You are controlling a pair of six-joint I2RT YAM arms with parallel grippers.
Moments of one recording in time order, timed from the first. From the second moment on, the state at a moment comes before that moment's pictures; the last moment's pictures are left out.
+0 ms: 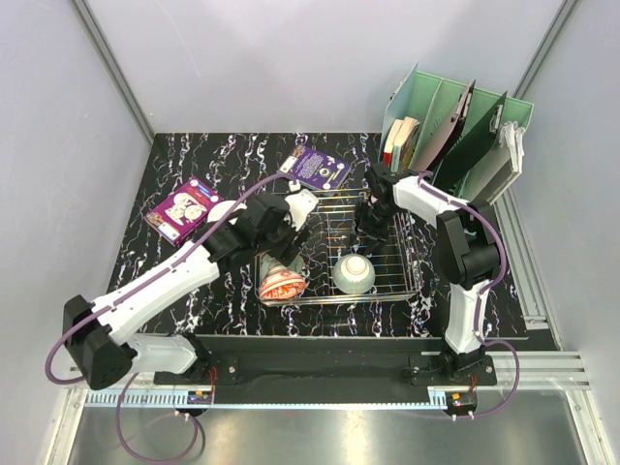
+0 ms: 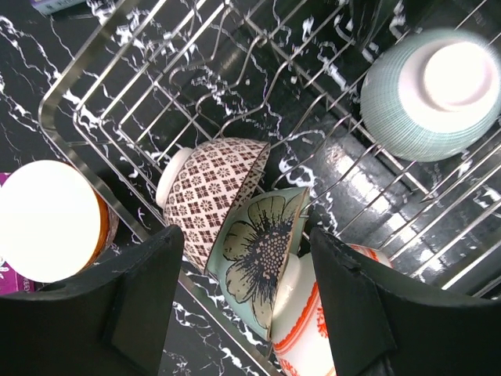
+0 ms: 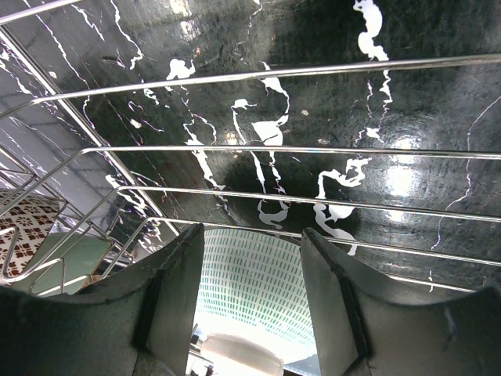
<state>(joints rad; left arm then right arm) -0.80 1.24 1.13 -0.64 -0.15 0.05 0.39 2.00 1.47 -0.88 -0.33 0.64</state>
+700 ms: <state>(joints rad) -0.80 1.38 1.13 -0.65 -0.26 0.11 0.38 2.00 1.47 -0.88 -0.33 0.63</state>
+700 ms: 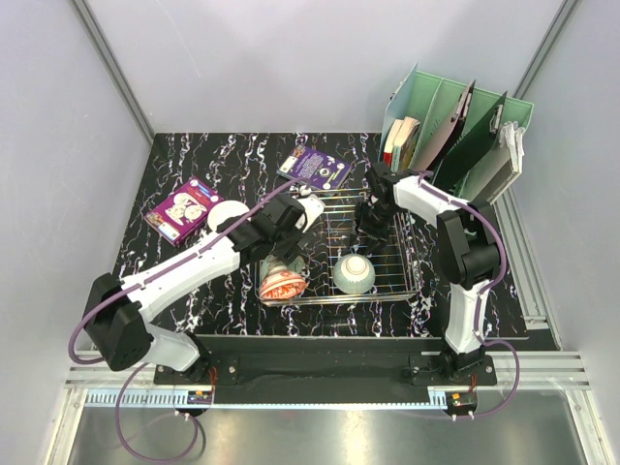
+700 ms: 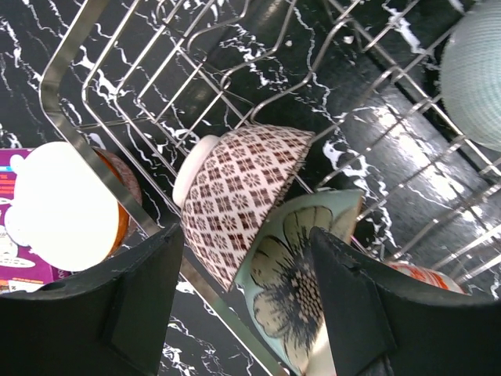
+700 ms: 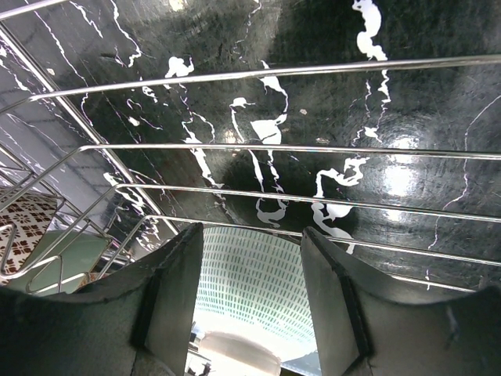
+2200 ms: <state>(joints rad) -0.76 1.75 1.32 -0.65 -0.67 0.15 0.35 2.01 1.43 -0.86 -0.33 0.59</state>
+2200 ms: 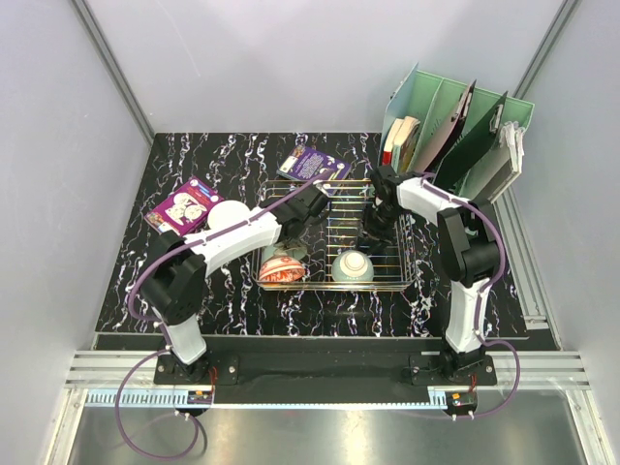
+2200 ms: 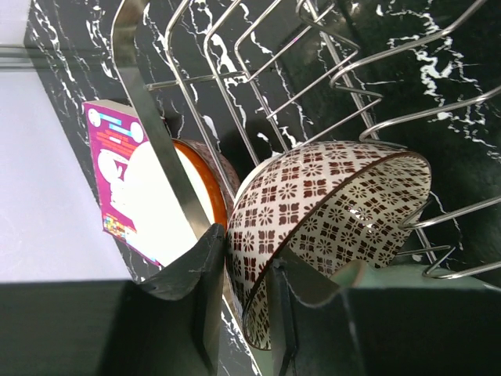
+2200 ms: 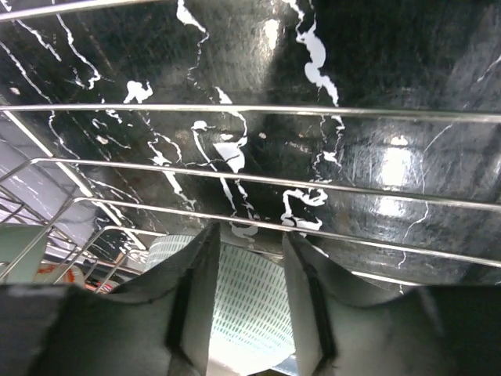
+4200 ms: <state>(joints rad) -0.72 1.66 1.33 -0.37 -0.81 0.15 0.34 2.07 1.44 -0.87 -0.40 0.50</state>
